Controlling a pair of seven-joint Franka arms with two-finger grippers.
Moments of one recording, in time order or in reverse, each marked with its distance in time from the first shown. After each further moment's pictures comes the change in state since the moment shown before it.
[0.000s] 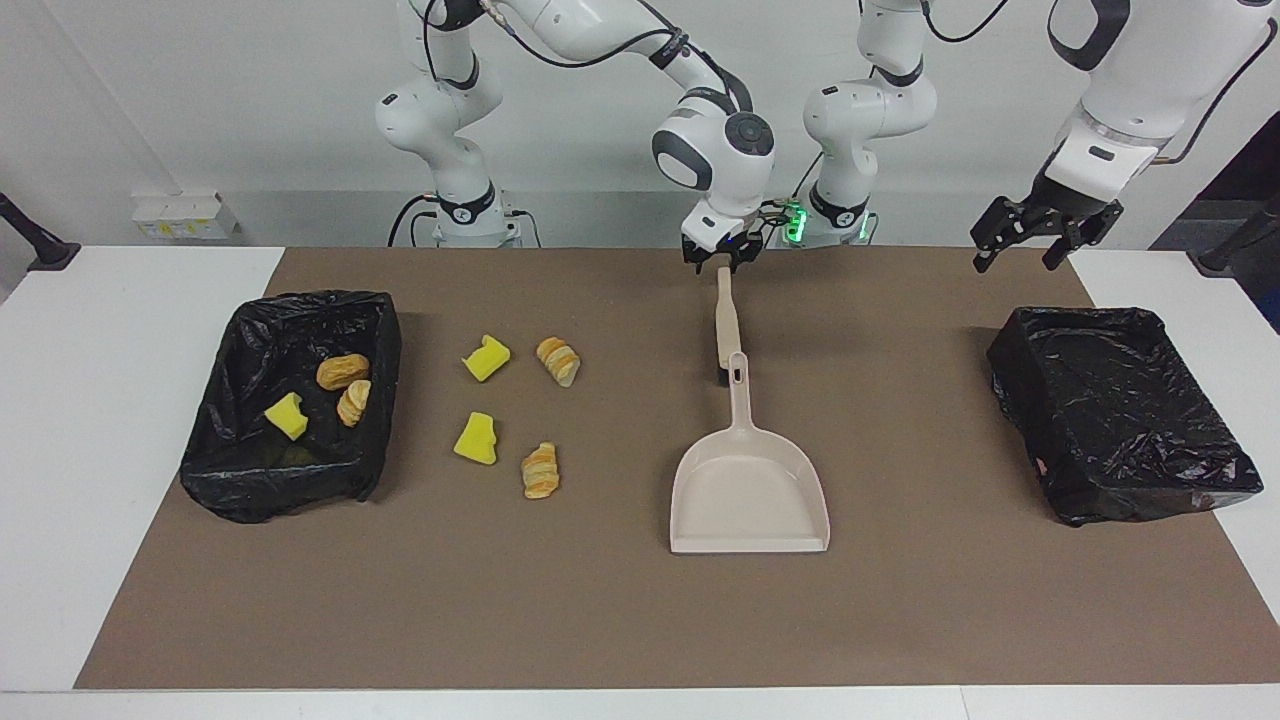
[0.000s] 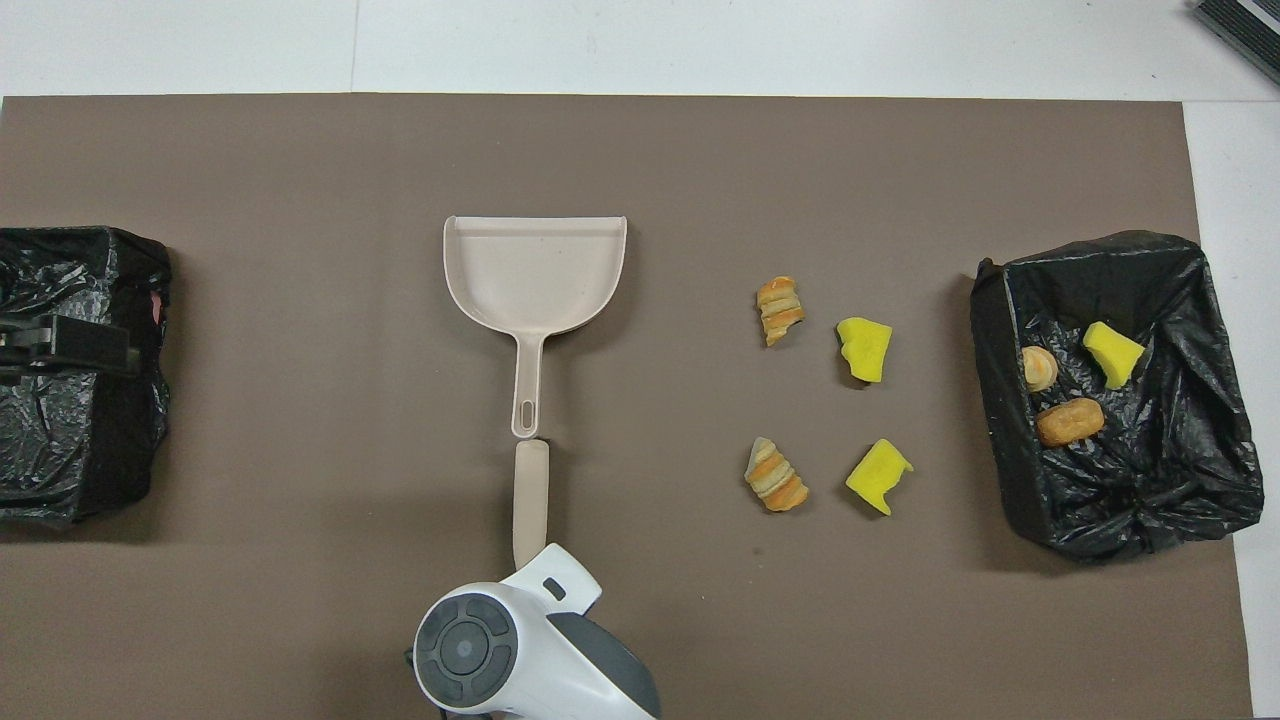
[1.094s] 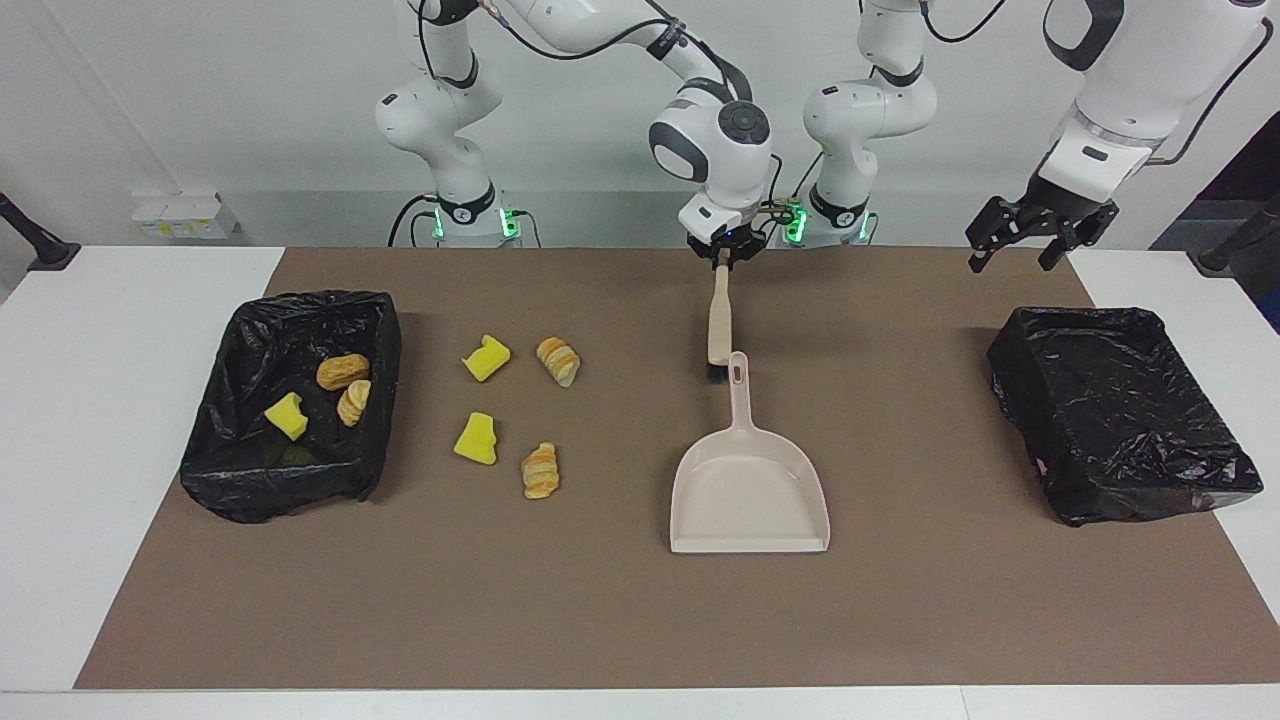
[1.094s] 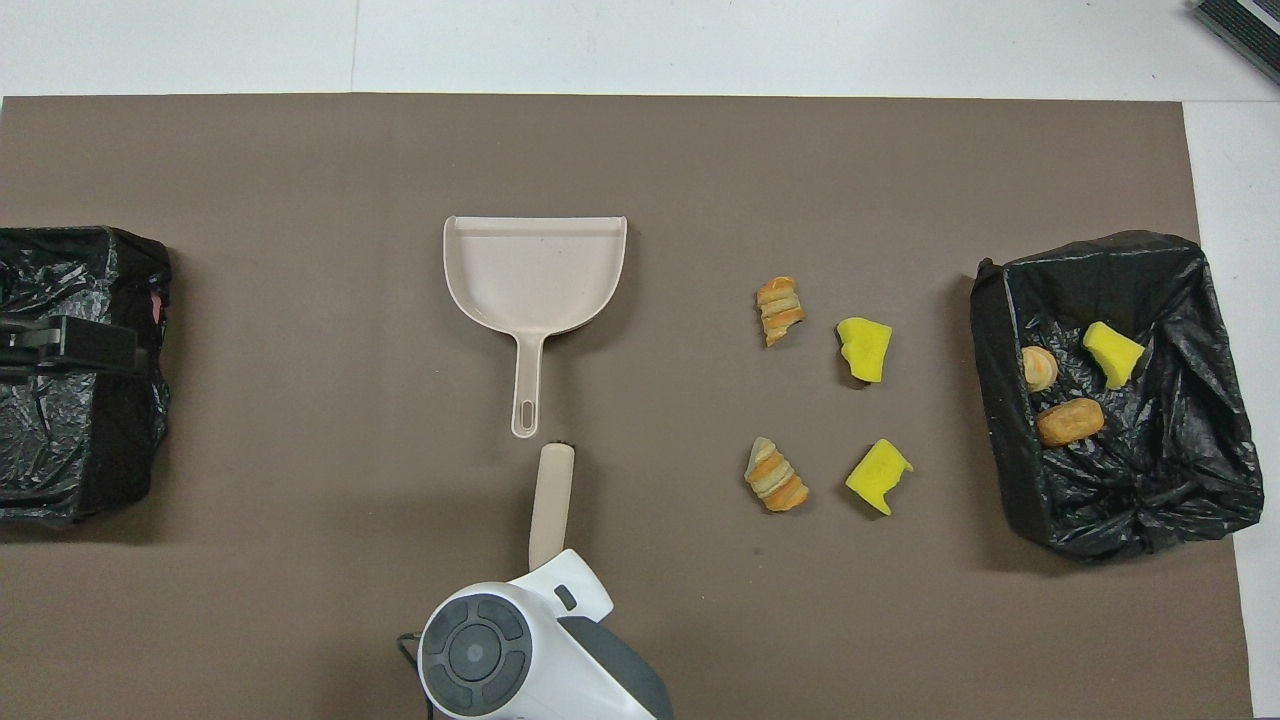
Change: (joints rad) left arm -0.003 0.000 -0.007 0.000 0.000 0.000 0.000; right arm -0.015 -0.074 -0.007 0.002 0.037 -0.055 0.144
